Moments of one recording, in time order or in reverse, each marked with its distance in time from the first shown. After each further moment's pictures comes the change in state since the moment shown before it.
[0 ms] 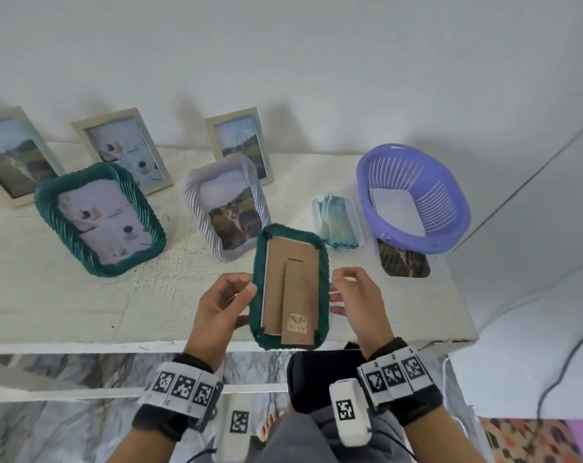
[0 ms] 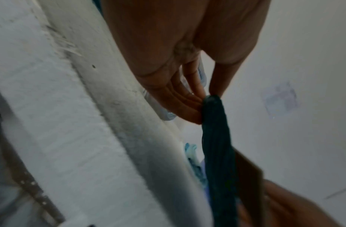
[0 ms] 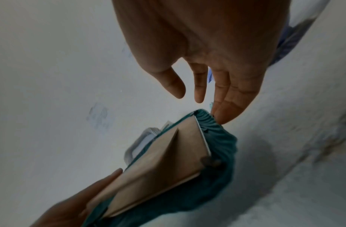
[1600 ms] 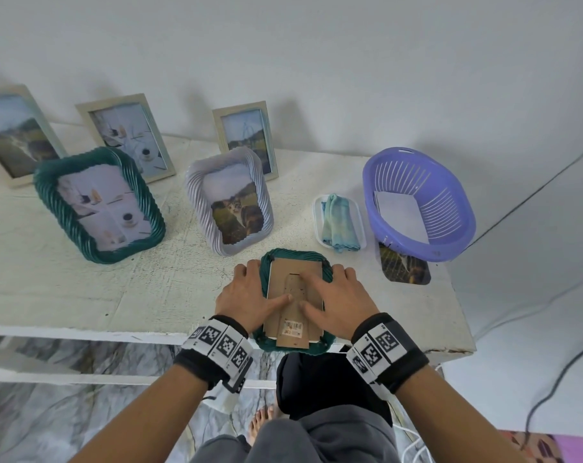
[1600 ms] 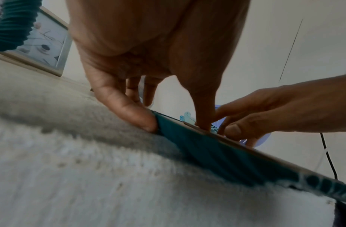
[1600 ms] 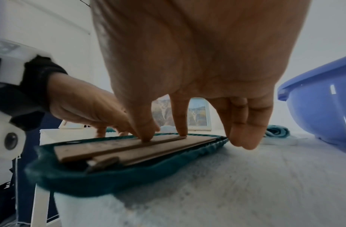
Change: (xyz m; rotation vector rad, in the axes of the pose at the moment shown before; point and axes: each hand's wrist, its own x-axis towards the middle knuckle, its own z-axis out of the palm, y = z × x) left_hand 0.045 -0.022 0.032 1.177 -0.022 -0.071; right_hand 0.027 0.002 0.003 -1.380 -0.362 -0.446
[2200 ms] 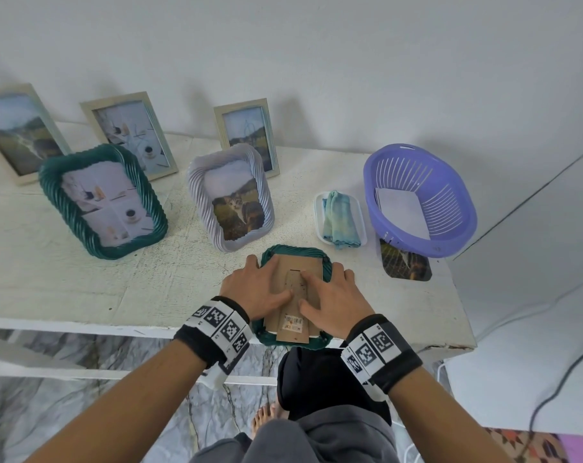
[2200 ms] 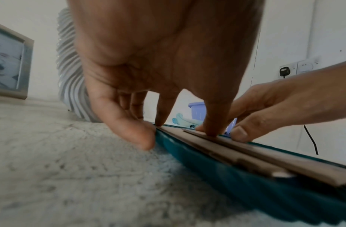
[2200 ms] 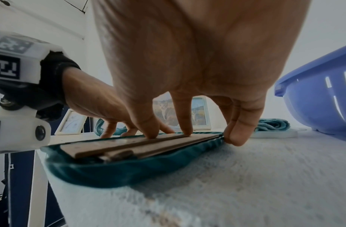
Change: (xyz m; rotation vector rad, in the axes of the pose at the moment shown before) left_hand 0.006 0.010 -0.011 0.338 -0.145 0.130; right_hand -0.004 -0.008 0.006 0.080 0.006 0.053
